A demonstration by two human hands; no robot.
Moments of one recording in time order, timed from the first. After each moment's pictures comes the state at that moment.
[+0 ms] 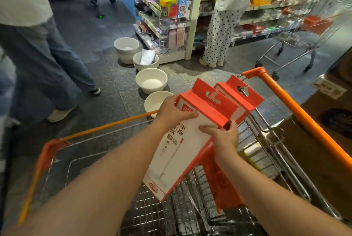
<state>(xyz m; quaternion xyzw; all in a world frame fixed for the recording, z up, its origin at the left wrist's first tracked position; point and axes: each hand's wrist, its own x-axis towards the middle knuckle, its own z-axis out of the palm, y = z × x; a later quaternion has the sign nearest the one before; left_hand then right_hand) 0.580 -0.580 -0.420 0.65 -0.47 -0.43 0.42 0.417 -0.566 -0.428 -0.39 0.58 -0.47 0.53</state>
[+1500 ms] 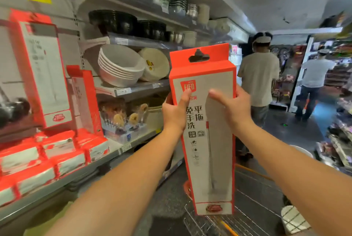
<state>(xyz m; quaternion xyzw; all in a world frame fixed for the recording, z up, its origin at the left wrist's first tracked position) 0.469 -0.108 -0.130 0.55 -0.10 0.20 0.80 0.447 -0.244 -0.110 -0.67 -0.12 -0.36 0.64</state>
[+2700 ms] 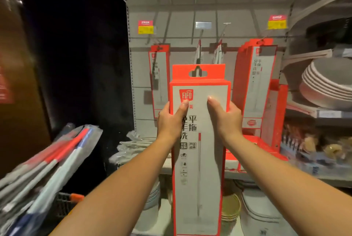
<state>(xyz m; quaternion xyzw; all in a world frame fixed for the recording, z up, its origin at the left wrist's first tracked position) 0.226 0.329 -0.124 0.66 0.23 0.51 0.49 0.342 0.245 -0.119 -0.57 -0.36 -0.02 0.74</state>
